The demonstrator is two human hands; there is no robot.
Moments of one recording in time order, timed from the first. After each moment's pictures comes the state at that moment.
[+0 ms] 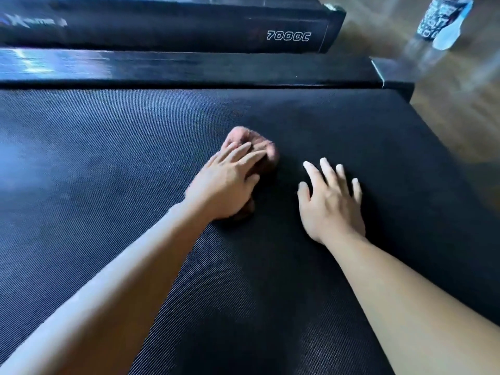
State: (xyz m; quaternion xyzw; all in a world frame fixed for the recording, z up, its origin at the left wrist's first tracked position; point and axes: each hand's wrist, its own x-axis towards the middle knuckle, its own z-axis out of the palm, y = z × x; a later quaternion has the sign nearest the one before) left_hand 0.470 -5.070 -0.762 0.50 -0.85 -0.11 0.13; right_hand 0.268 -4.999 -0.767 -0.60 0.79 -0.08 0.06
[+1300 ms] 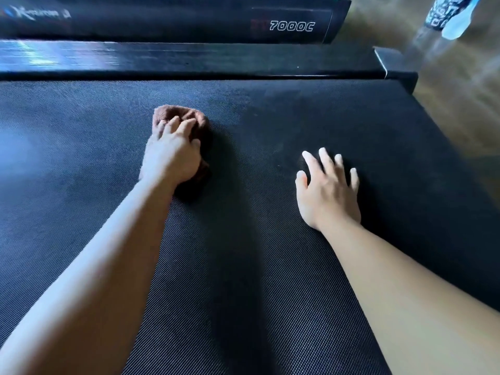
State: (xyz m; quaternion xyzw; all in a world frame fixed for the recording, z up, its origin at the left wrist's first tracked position) left_hand 0.535 -5.101 -0.761 0.70 -0.69 -0.10 0.15; right_hand 0.267 -4.999 -0.770 -0.61 0.79 -0.08 0.05
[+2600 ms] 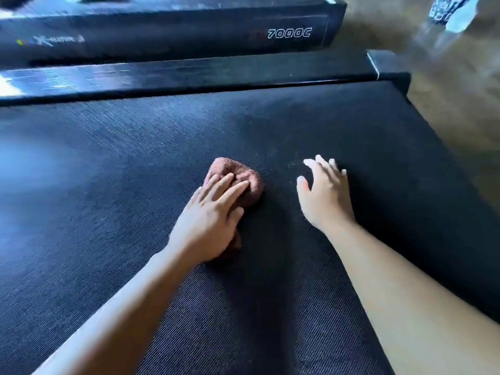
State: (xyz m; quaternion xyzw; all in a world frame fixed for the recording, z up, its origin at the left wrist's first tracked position) left_hand 0.490 -4.980 -0.762 0.55 -0.82 -0.13 0.11; right_hand 0.251 -4.991 -0.760 -0.61 0.75 -0.20 0.14
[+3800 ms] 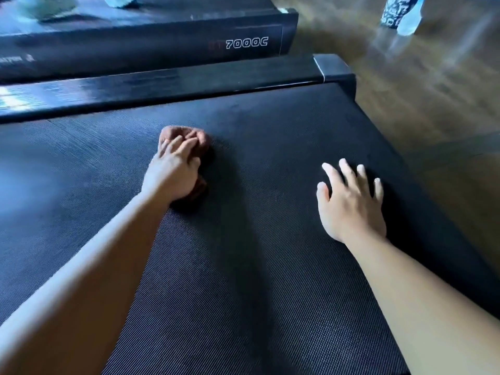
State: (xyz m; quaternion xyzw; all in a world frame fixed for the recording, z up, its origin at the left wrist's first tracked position) left_hand 0.426 -5.105 -0.762 0.61 -0.77 -0.09 0.16; right_hand 0.120 -4.957 -0.769 -0.56 0.82 -0.09 0.03
